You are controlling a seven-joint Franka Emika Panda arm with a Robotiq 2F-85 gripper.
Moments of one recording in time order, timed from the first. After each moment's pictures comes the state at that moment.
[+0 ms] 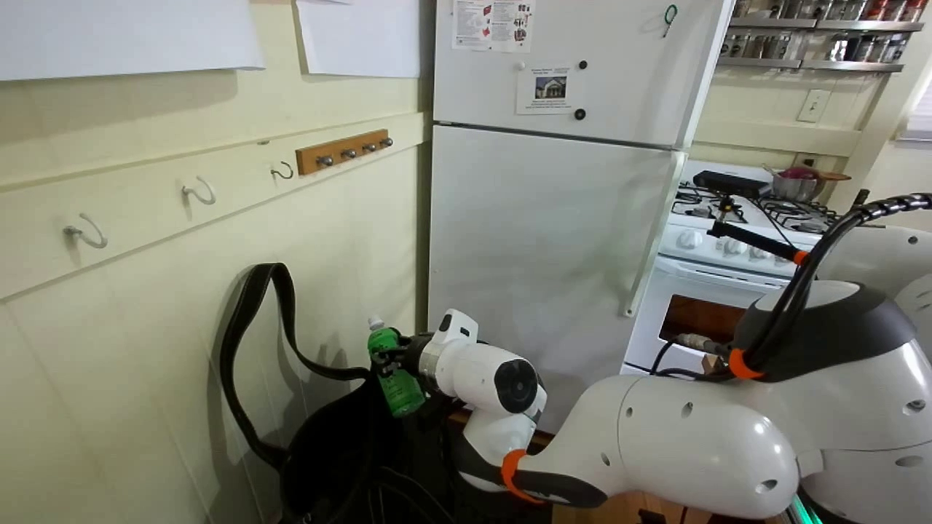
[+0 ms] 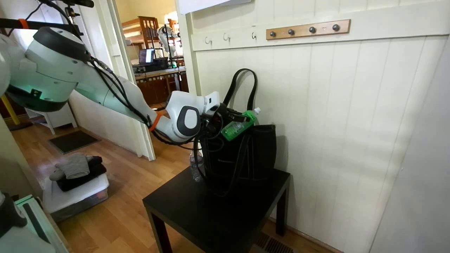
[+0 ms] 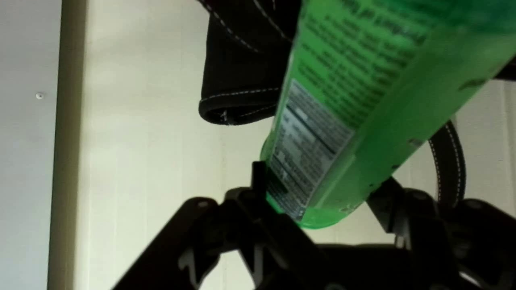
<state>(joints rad) 1.04 1.50 -0.95 -1.78 0.94 3.43 0.61</state>
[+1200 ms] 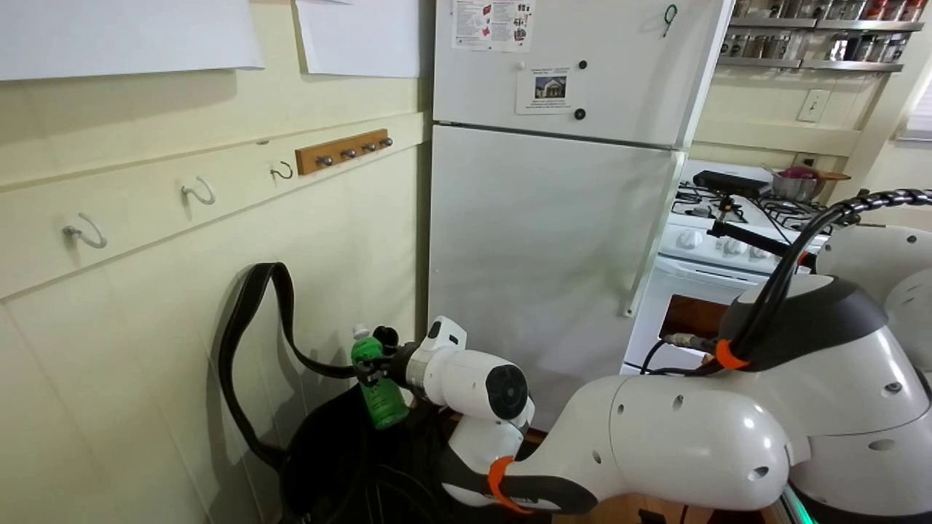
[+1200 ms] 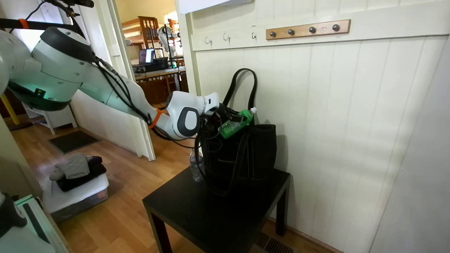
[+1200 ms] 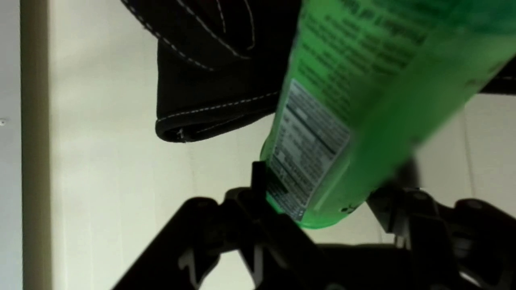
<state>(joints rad) 1.00 1.50 -0.90 -1.67 0.98 3.45 0.57</state>
